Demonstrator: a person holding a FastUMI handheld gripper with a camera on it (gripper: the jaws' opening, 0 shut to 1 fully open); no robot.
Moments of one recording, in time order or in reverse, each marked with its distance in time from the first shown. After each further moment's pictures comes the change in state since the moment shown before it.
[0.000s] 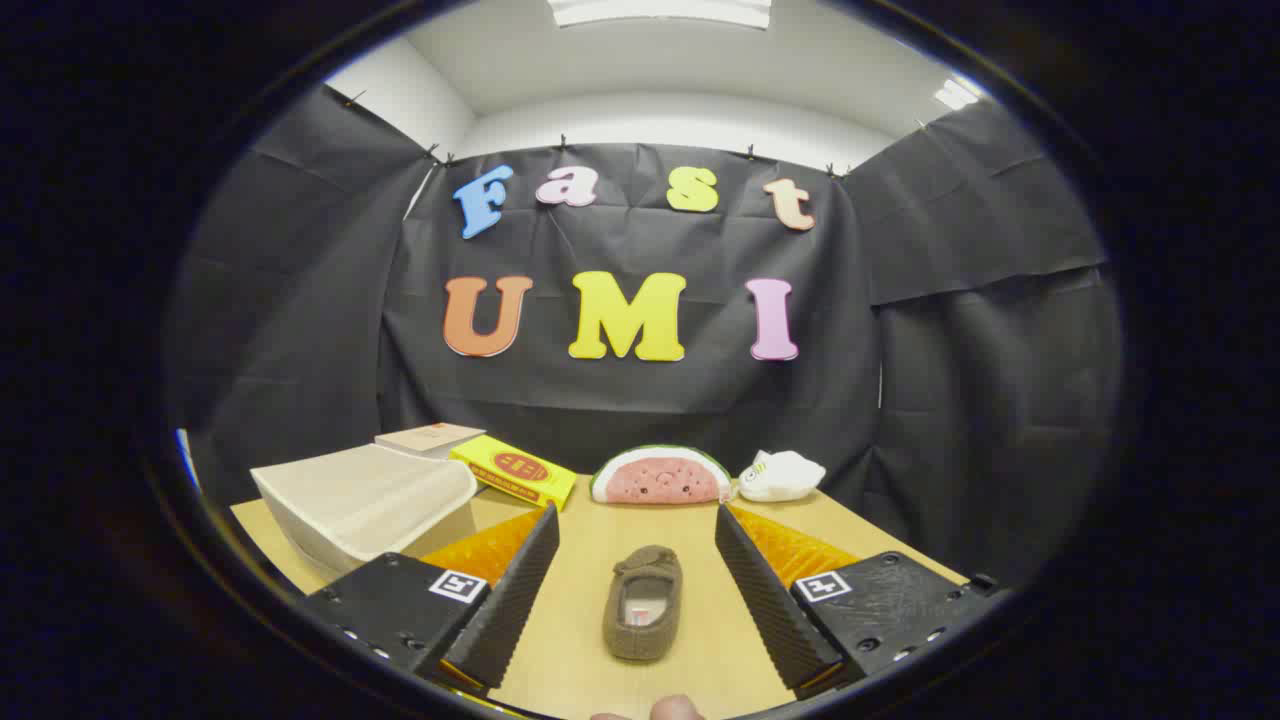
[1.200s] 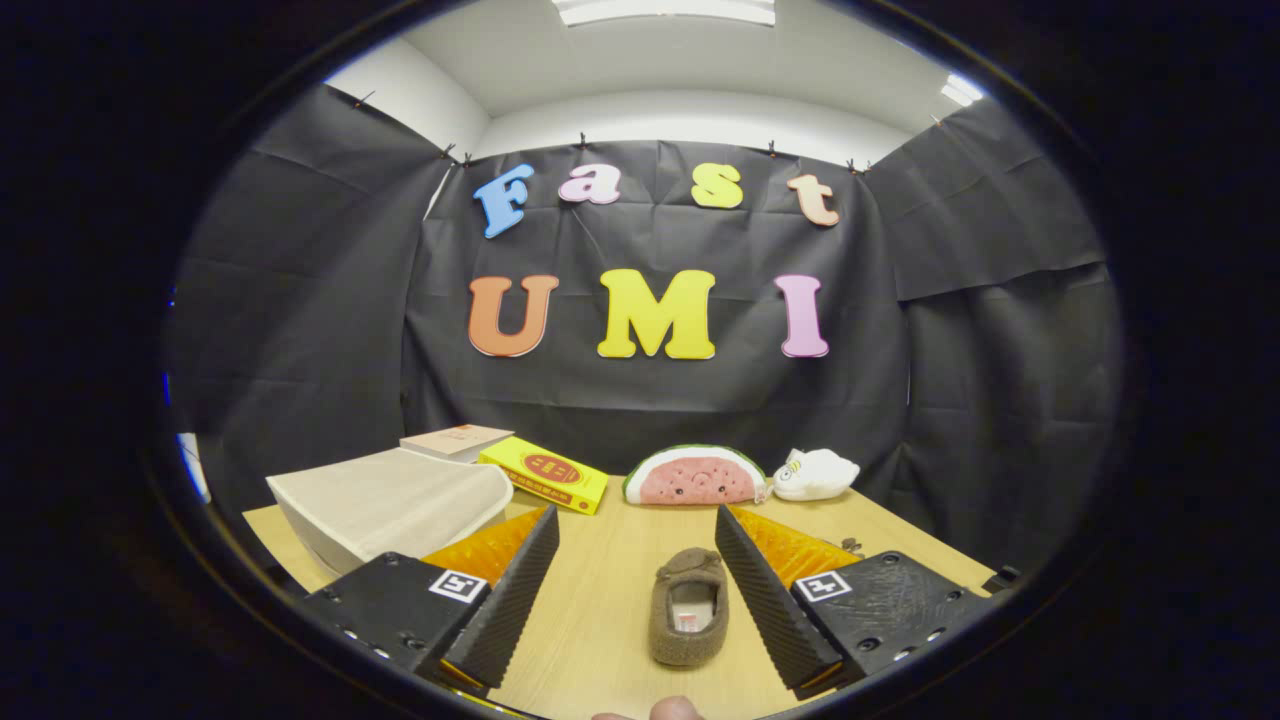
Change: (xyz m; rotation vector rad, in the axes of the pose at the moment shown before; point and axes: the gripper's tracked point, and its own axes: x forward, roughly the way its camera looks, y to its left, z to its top) arm 0.014 0.040 -0.002 0.008 0.003 0.060
